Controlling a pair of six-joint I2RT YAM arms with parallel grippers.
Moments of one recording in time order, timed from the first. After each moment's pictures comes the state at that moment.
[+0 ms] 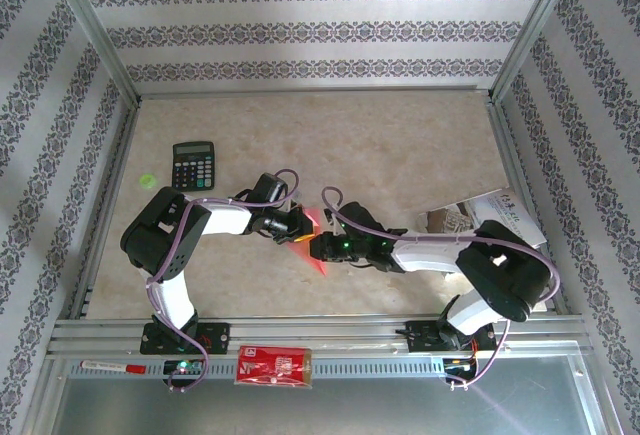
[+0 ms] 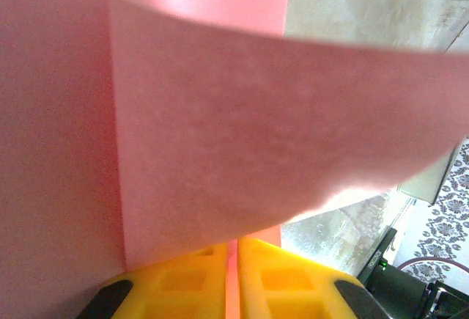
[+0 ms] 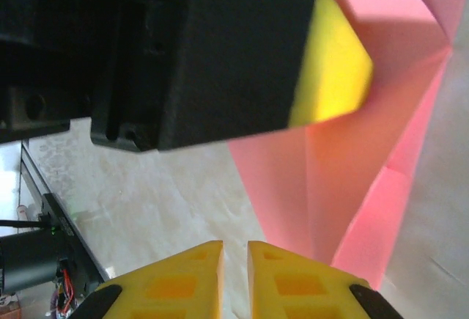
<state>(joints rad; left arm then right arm) -0.50 1.81 0.80 0.03 0.65 -0.84 0.84 1.53 0.58 0.21 -0.36 0.88</state>
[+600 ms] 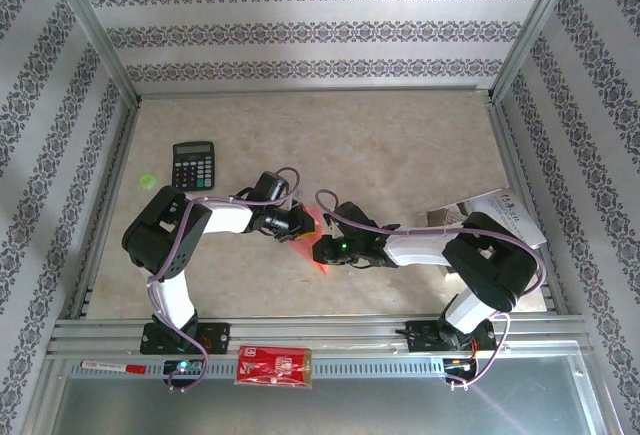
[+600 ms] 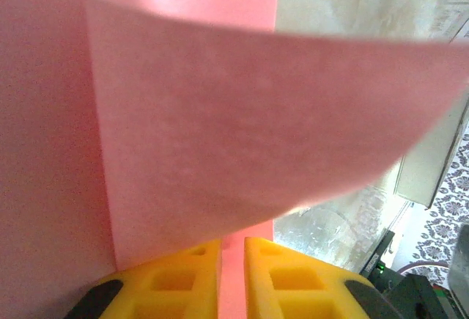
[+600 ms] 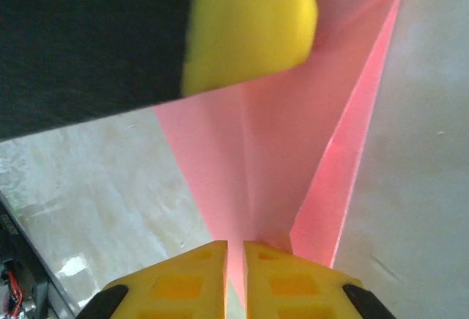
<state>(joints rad) -0.50 1.82 0.82 0.03 0.64 -0.84 0.83 1.61 0.62 0.09 -0.36 0.83</state>
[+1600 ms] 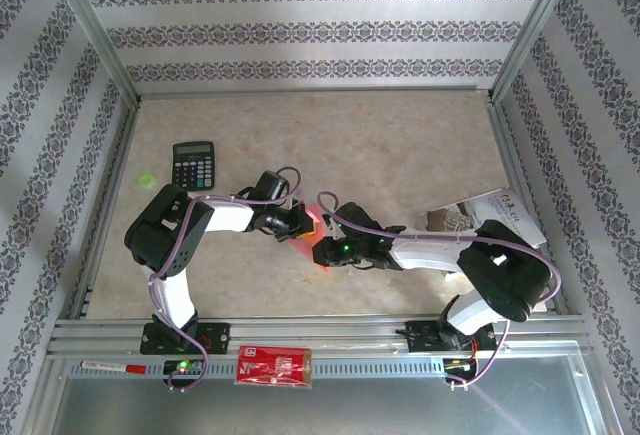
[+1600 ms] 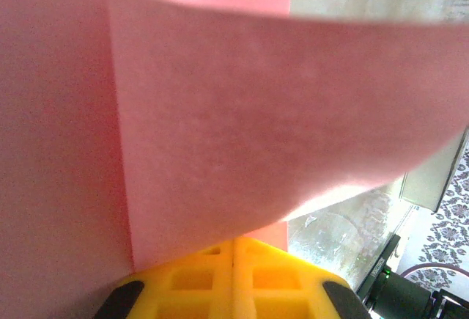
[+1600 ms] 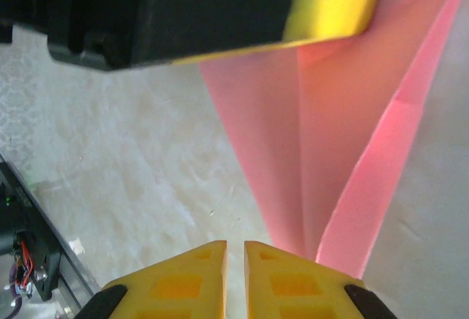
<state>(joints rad) -0.50 1.84 0.84 0.03 0.64 -0.83 0.86 1.52 0.61 0.05 -0.37 0.78</state>
